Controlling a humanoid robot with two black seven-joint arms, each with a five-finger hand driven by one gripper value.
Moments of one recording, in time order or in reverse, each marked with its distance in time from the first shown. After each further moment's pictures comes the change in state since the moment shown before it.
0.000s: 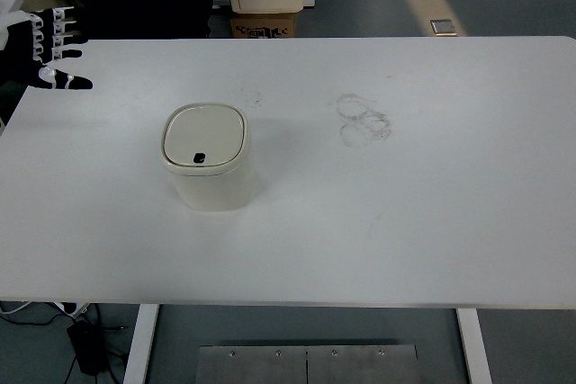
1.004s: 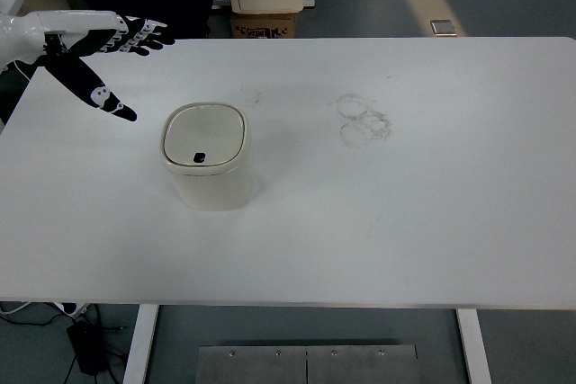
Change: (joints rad) left arm -0.198 -0.105 0.000 -0.086 0.428 -0.234 0.001; right arm 0.000 0.000 -0.001 0.000 0.000 0.000 0.000
